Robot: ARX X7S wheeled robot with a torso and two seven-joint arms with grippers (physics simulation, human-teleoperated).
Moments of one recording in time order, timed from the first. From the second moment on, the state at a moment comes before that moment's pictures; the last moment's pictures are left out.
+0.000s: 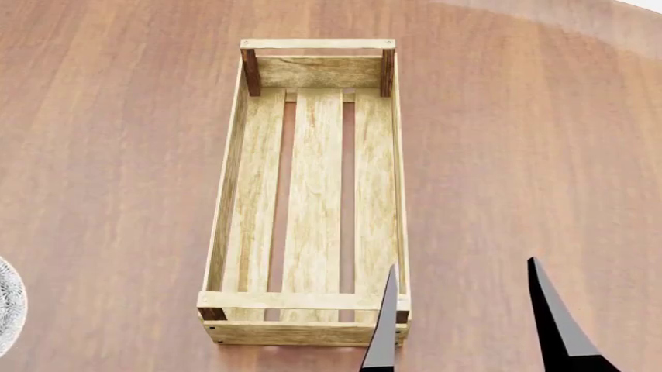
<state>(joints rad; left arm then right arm) 0.08 -0.71 -0.35 0.64 -1.08 -0.70 -0.52 -0.05 0.45 -0.28 -0.72 0.21 0.01 0.41</state>
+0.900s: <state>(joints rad) 0.03 -0.79 -0.57 0.31 -1.16 -0.71 -0.58 -0.04 0.45 -0.30 -0.71 0.20 0.01 0.42</state>
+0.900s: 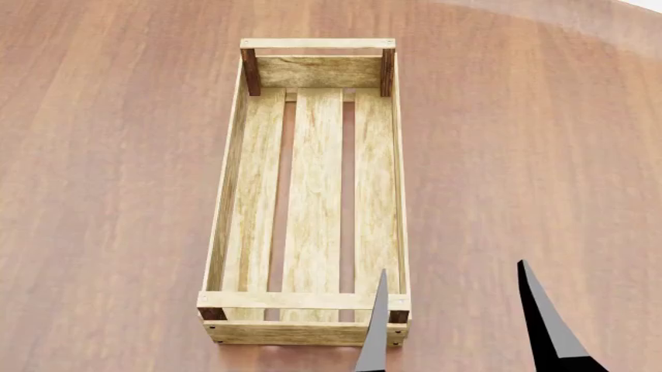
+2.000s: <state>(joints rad) 0.14 -0.66 -0.63 0.16 -1.15 -0.65 -0.55 -0.05 0.46 -0.32 -0.69 0.20 0.00 0.42</state>
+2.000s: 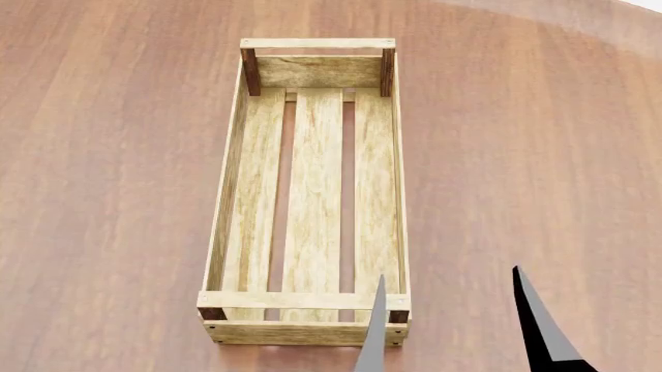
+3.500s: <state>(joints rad) 0.08 -0.66 -0.58 0.06 -1.04 -0.58 -0.52 -0.05 0.47 -0.34 -0.66 0.20 -0.02 0.43</state>
